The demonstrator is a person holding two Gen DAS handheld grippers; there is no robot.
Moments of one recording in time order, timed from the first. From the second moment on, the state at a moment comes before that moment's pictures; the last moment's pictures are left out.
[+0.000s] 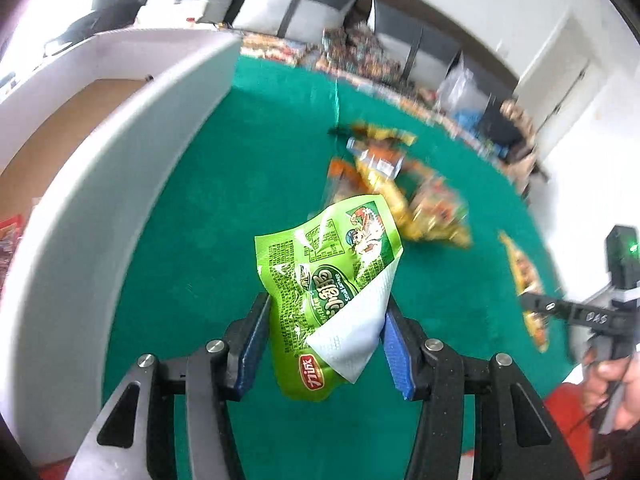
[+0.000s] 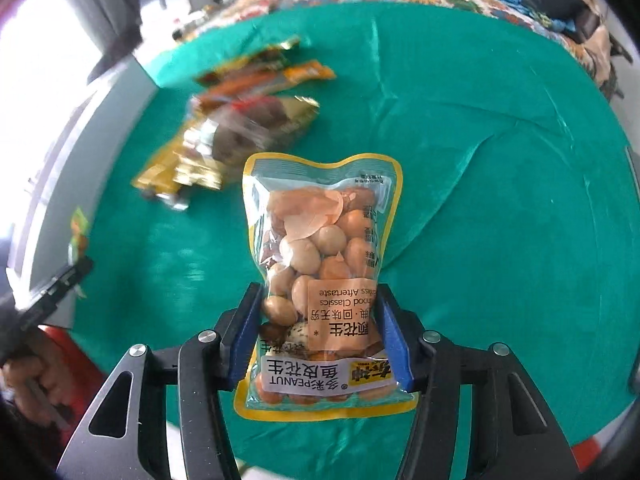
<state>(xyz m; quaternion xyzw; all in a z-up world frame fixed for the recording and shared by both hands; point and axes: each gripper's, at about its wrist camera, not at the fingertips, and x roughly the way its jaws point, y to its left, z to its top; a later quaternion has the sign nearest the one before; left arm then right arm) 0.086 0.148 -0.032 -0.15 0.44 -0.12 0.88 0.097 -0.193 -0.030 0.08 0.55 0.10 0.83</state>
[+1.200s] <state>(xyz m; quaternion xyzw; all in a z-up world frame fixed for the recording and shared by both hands) 0.099 0.295 0.022 -0.05 0.37 0.09 0.92 0.112 -0.053 -0.010 -0.05 0.38 0.14 0.91</state>
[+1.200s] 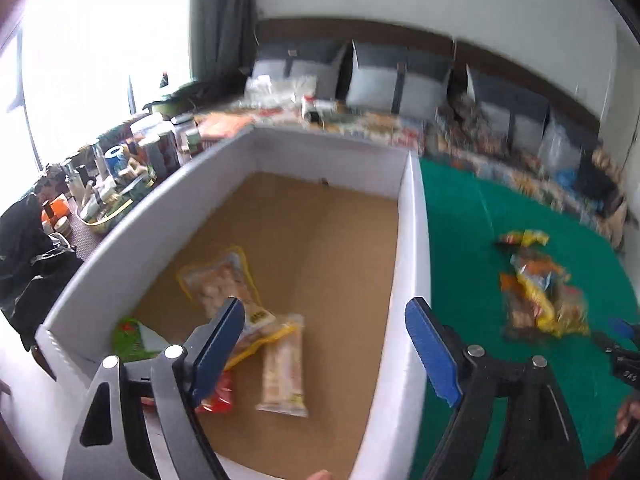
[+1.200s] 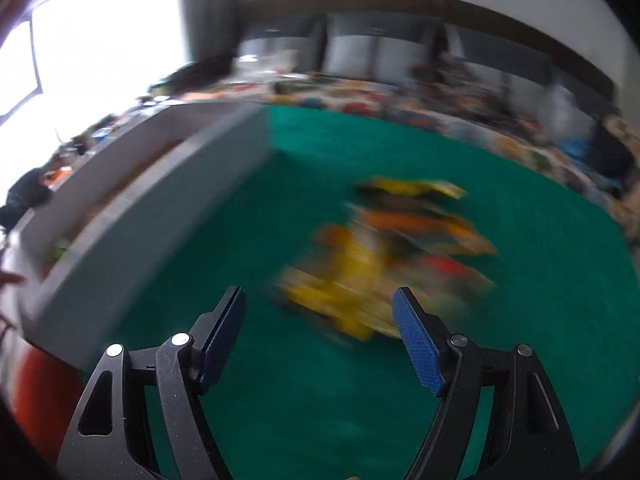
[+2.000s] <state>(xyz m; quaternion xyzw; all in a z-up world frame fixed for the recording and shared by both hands) 0.100 0.244 0.013 0.00 0.39 0.17 0.91 0.119 -0.311 -0.095 0.05 0.43 -0.08 0.90</state>
